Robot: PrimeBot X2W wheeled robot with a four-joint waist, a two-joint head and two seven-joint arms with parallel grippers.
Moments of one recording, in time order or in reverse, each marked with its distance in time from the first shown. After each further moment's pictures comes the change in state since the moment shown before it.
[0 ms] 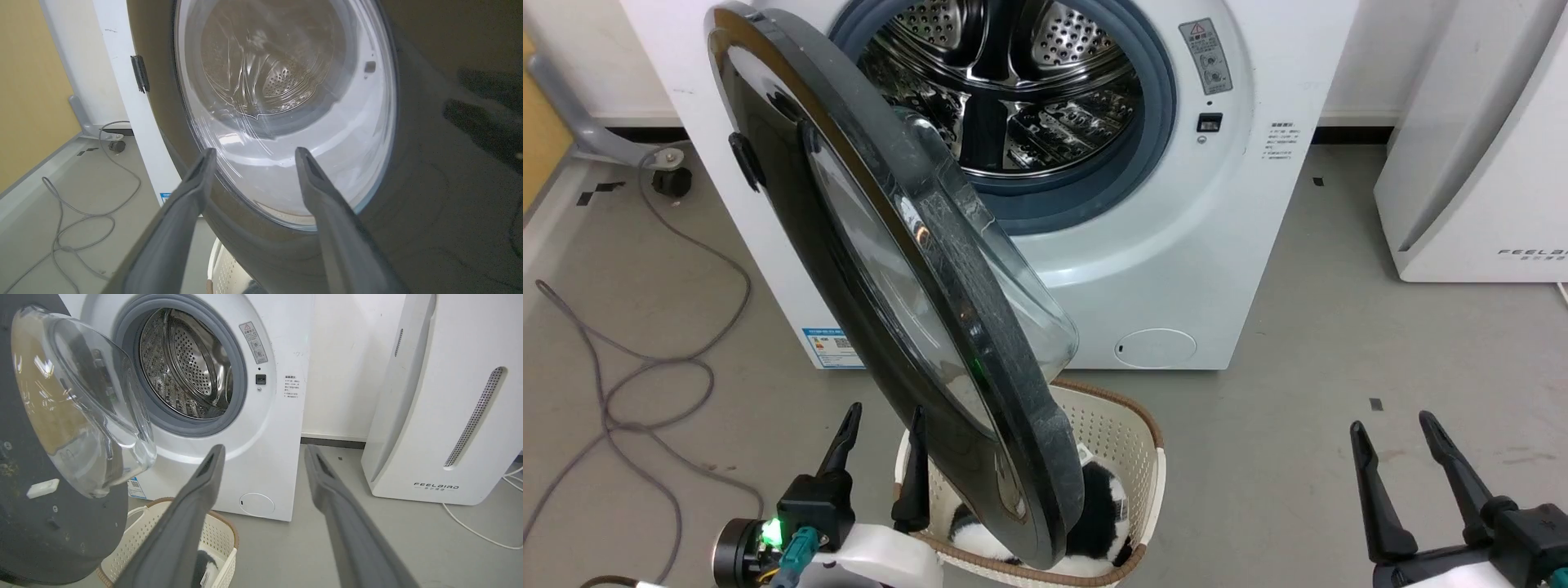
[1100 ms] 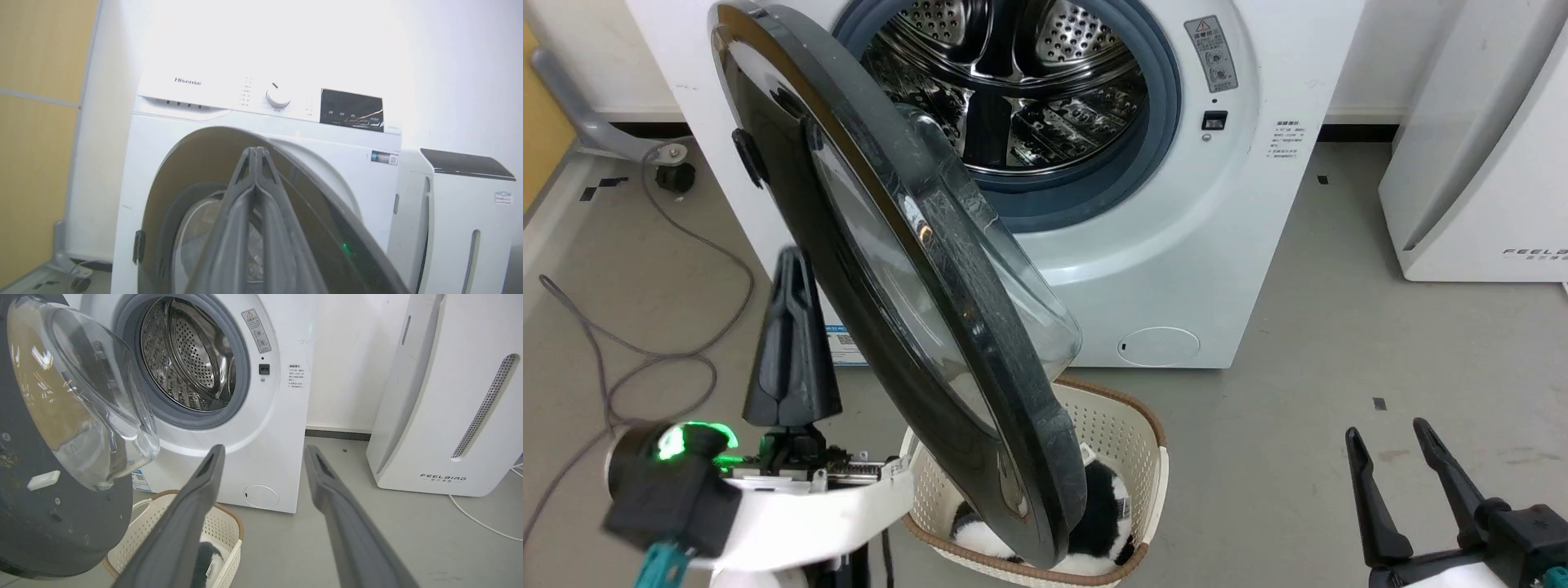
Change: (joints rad) left arm -0.027 0.001 0.033 -0.517 -0.055 0.051 0.000; right arm 0.002 0.000 0.006 0.017 0.010 0.000 0.009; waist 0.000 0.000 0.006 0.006
